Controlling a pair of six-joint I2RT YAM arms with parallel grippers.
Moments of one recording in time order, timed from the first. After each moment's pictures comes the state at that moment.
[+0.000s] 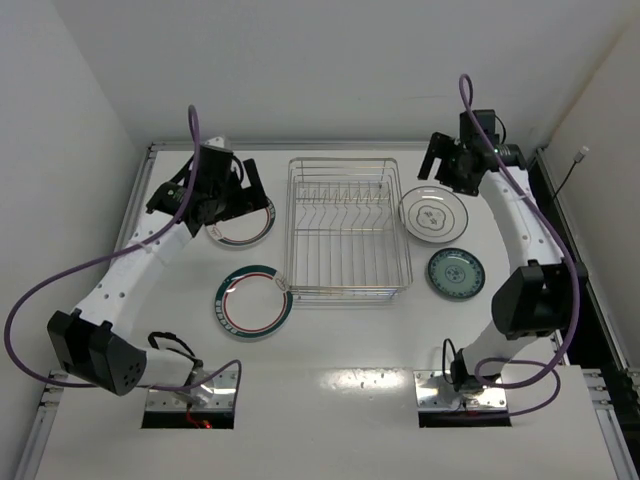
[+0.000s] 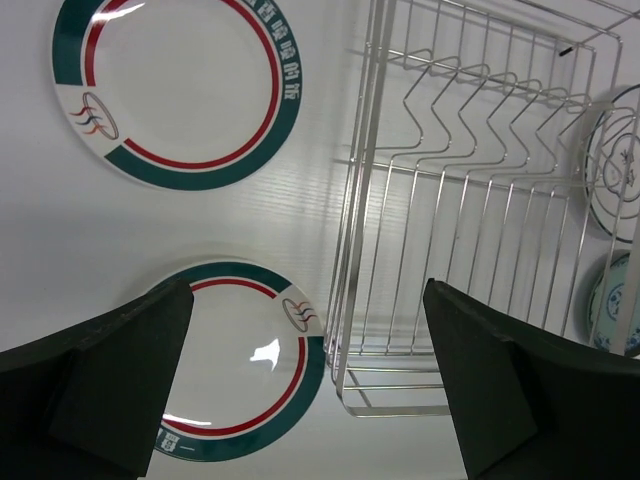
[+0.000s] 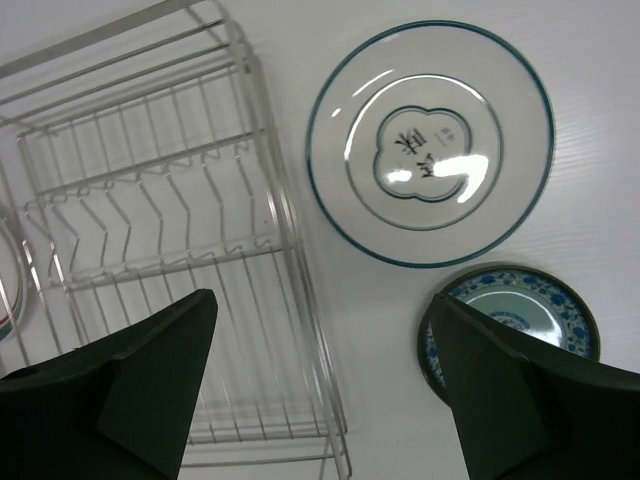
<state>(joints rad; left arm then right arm) -0.35 1.33 1.40 -0.79 -0.15 -0.58 0.06 1.65 1.61 -0.79 0.03 0.36</state>
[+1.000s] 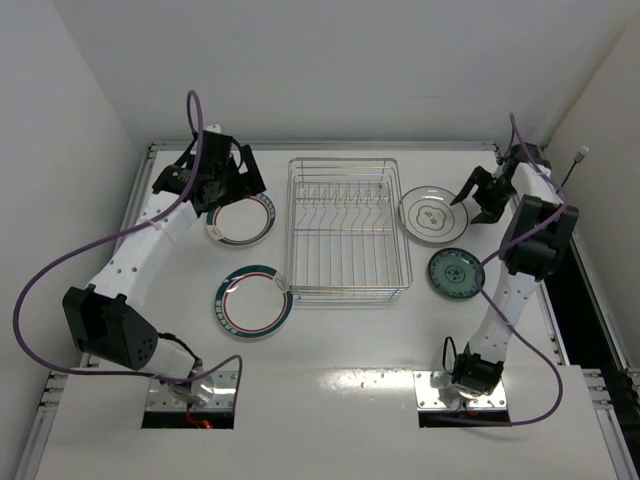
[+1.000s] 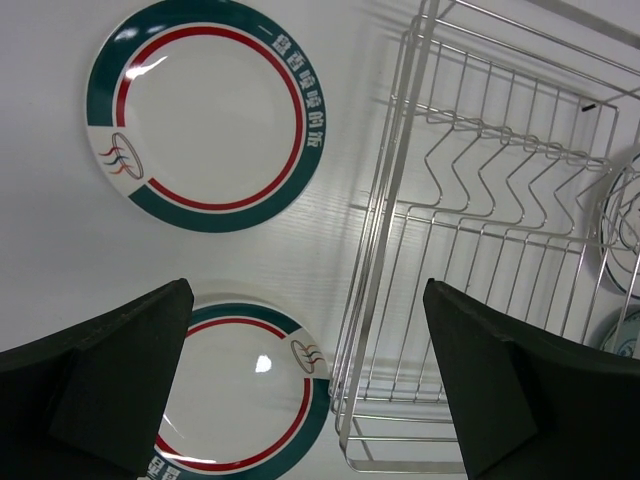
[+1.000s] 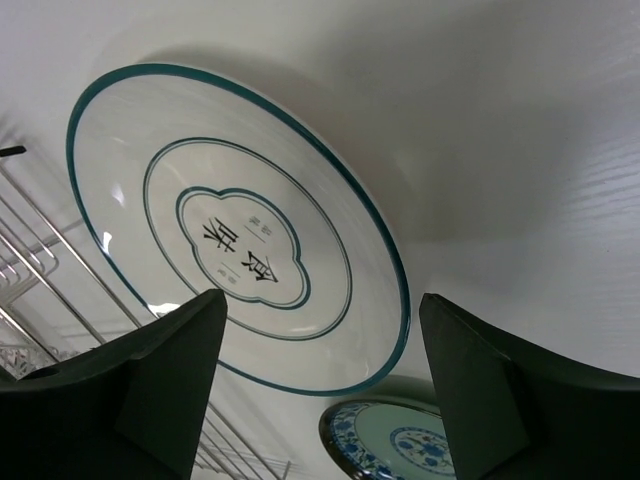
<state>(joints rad) -0.30 1.46 1.50 -0.78 -0.18 -0.57 -0.37 2.26 1.82 -0.82 -0.37 0.28</state>
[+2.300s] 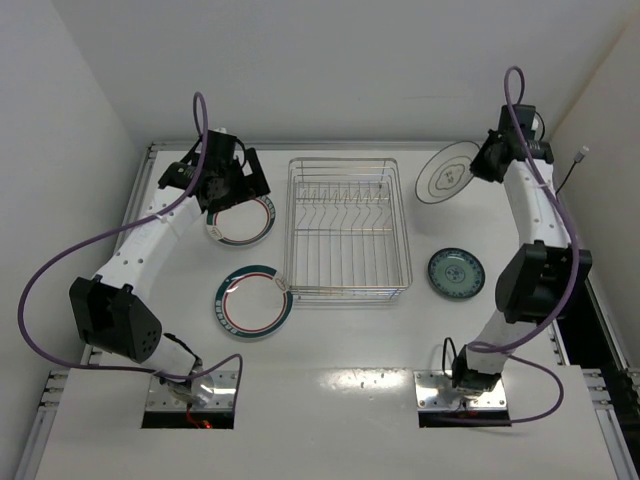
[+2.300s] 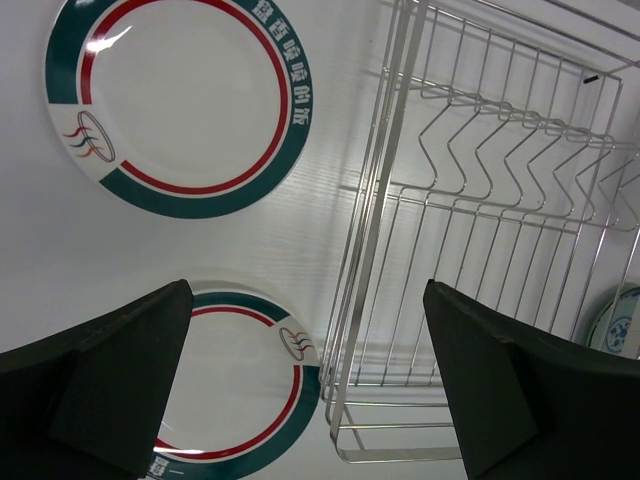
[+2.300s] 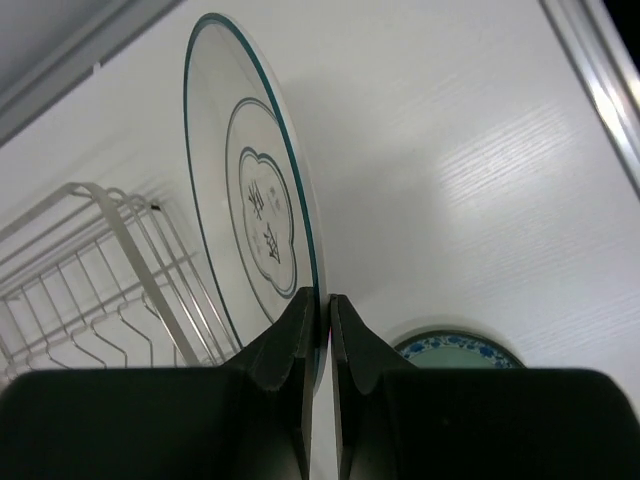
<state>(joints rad) -0.28 1.51 1.51 -0.80 -0.12 -0.59 -0.18 1.76 1.64 -0.69 0.05 0.40</state>
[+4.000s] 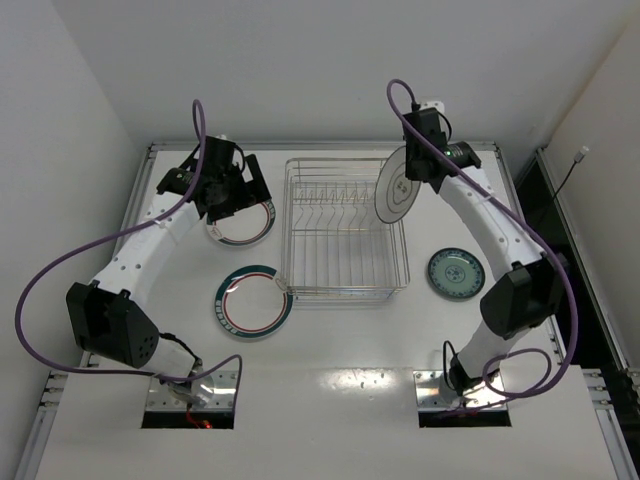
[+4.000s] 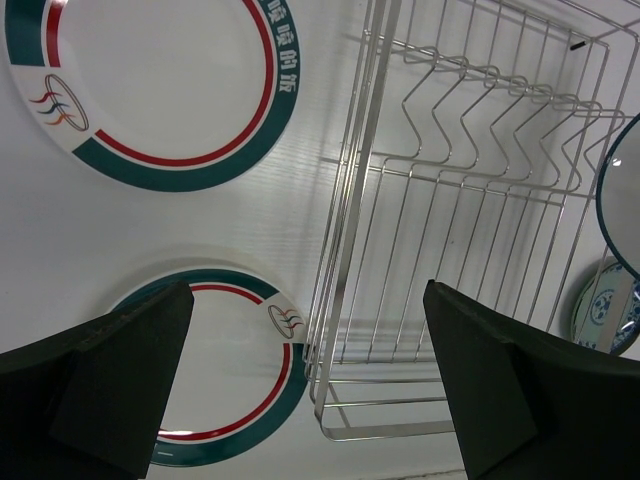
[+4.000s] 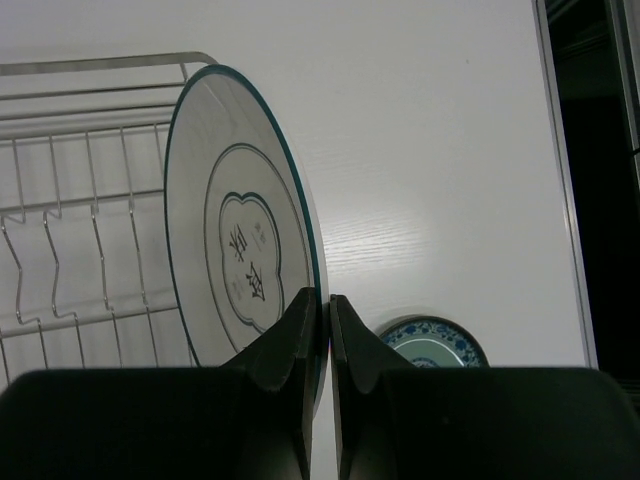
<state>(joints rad) -0.28 1.47 1.45 -0.80 -0.06 -0.61 0.33 1.68 1.68 -0.74 0.49 0.21</state>
